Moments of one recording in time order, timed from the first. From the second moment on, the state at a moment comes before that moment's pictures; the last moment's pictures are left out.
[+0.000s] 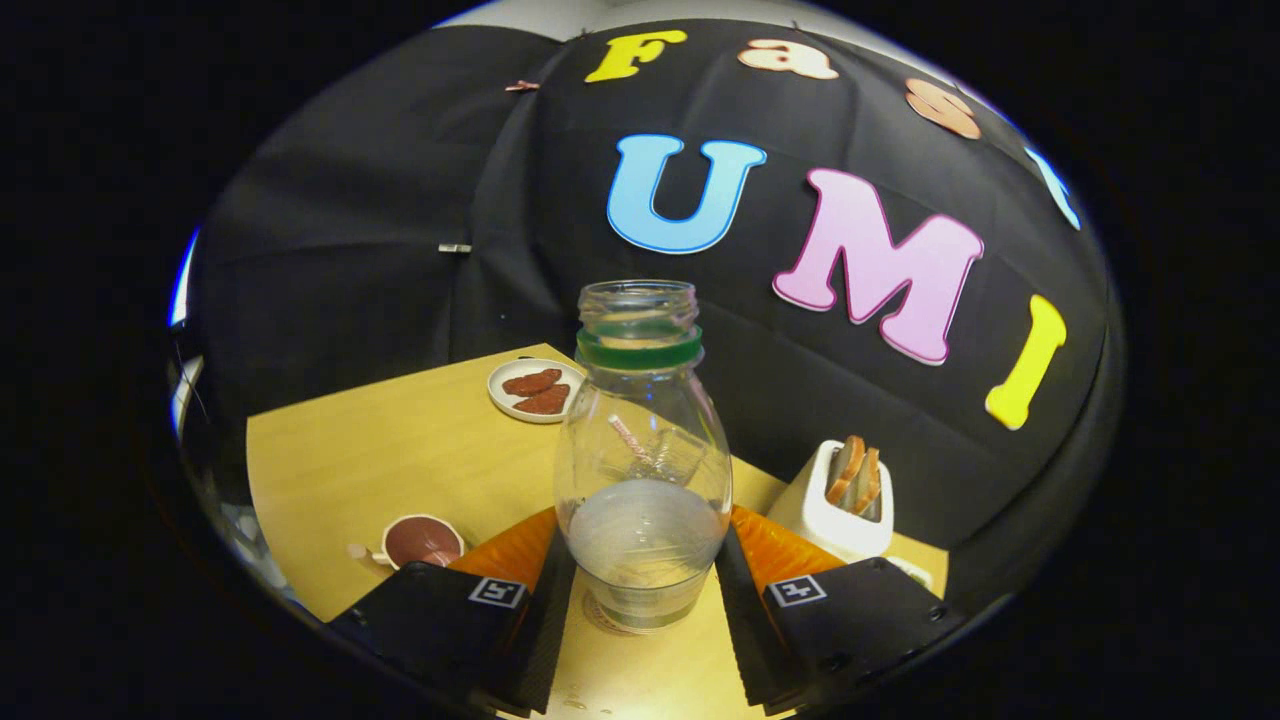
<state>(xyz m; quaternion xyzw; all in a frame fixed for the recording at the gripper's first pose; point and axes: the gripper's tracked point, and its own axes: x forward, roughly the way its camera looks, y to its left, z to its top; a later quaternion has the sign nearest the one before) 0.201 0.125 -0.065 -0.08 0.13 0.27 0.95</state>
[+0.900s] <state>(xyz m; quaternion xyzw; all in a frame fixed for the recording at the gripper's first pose) 0.250 0.116 -0.163 0.02 0.13 0.23 0.96</state>
